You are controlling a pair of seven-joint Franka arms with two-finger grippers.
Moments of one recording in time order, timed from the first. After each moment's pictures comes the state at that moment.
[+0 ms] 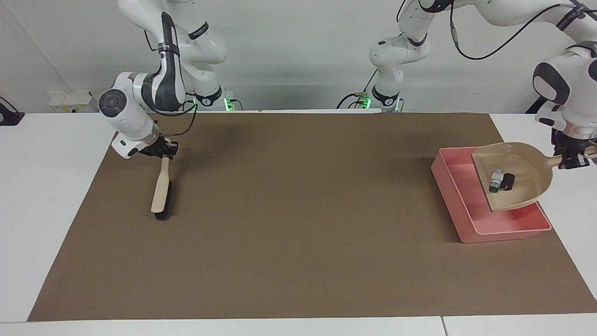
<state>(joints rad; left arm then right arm) 0.13 0.19 0.10 -1.66 0.51 1.97 1.80 -0.12 -0.08 -0.04 -2.39 -0.06 2.06 -0.12</state>
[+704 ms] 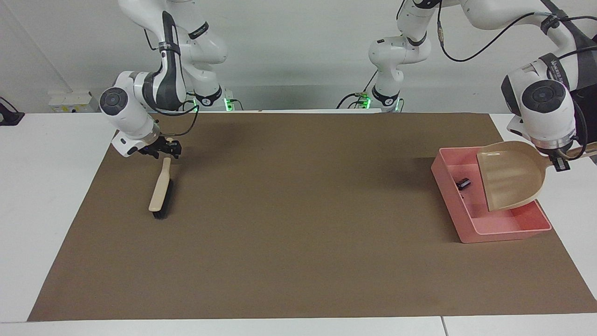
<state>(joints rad) 0.06 0.14 0.10 -1.76 0.79 1.93 1.66 -0.12 -0.10 -0.04 -2.38 -0.06 2.06 -0.10</state>
